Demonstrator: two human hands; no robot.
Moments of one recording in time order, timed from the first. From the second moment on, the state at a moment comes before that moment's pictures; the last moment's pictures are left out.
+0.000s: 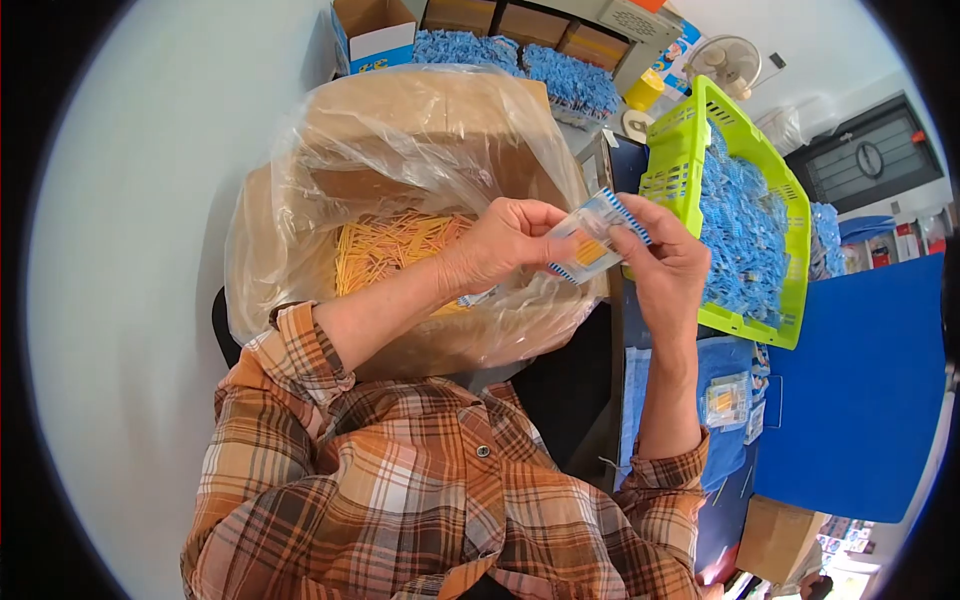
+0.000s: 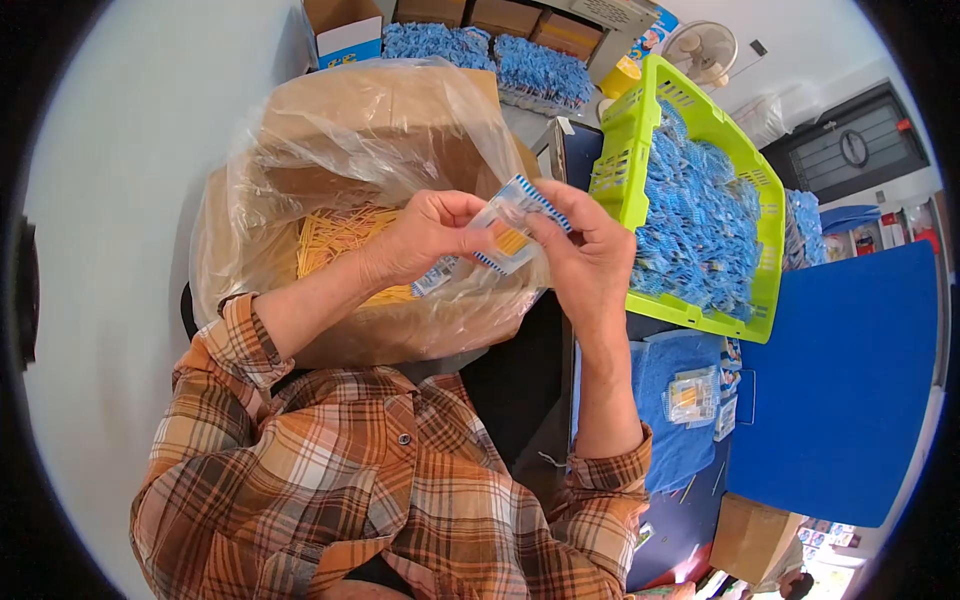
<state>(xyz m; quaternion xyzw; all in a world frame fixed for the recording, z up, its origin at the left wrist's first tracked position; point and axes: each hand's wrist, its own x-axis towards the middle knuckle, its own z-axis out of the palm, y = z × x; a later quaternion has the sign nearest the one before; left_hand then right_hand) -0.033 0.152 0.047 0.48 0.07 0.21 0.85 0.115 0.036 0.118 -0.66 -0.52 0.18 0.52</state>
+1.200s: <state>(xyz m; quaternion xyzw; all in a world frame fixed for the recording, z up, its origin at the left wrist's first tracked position) -0.028 0.209 -0.150 0.89 0.35 -0.04 0.30 0.163 -0.157 0.053 -0.84 -0.51 -0.19 0.09</state>
